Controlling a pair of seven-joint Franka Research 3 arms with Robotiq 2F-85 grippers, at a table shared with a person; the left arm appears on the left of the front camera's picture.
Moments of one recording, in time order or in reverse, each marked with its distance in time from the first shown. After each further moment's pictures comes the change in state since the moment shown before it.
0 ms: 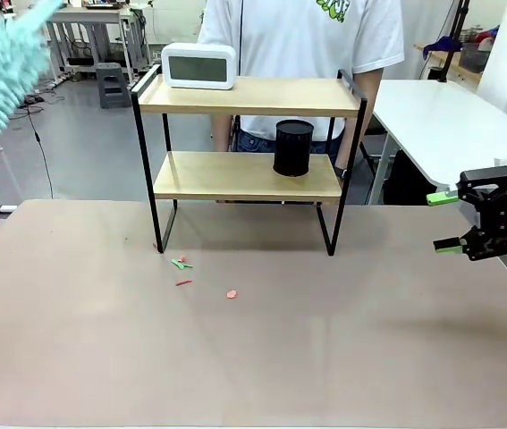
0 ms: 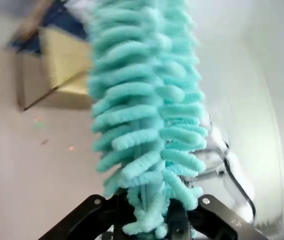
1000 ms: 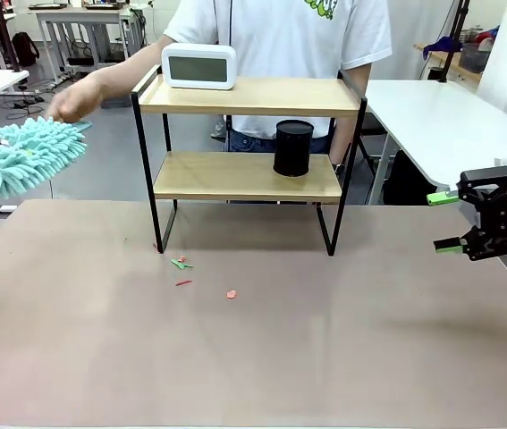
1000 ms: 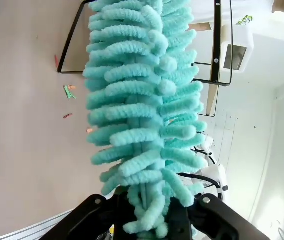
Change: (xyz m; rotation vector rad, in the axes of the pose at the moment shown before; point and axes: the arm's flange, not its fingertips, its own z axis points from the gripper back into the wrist) left arm 0.019 0.066 -0.049 0.104 0.063 0.360; right arm 0.000 0.000 0.000 0.000 -0.001 -0.001
